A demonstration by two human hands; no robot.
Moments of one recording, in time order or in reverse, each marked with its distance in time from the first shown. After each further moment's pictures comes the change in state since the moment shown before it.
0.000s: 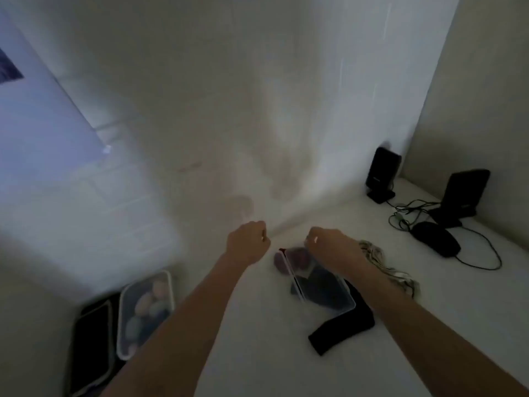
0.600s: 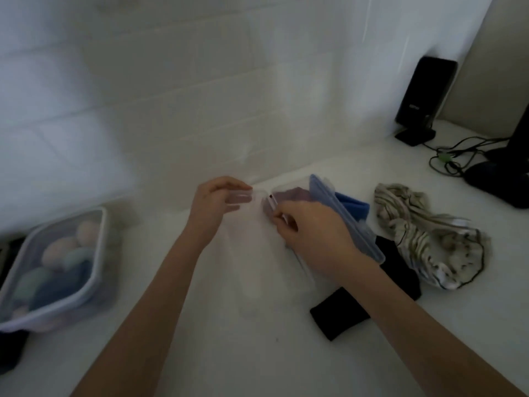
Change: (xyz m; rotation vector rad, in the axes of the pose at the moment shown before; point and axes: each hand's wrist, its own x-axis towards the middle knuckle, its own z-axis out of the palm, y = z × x) left_hand 0.004 -0.058 0.106 -1.081 0.244 -0.083; right_hand 0.000 0.014 0.125 0.104 0.192 -0.399
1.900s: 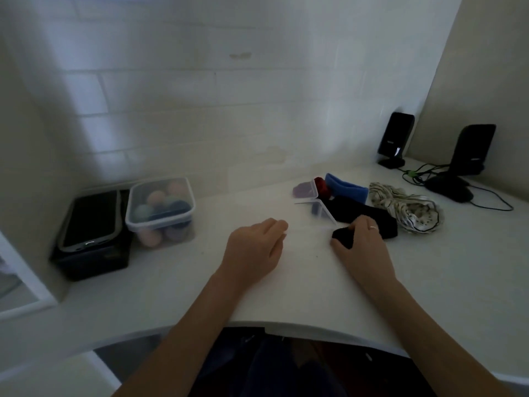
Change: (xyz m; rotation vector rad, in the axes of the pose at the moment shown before) left_hand -0.171 -0.056 -0.053 0.898 0.245 1.105; right_hand -0.129 -0.028 0.042 -0.108 0.374 0.417
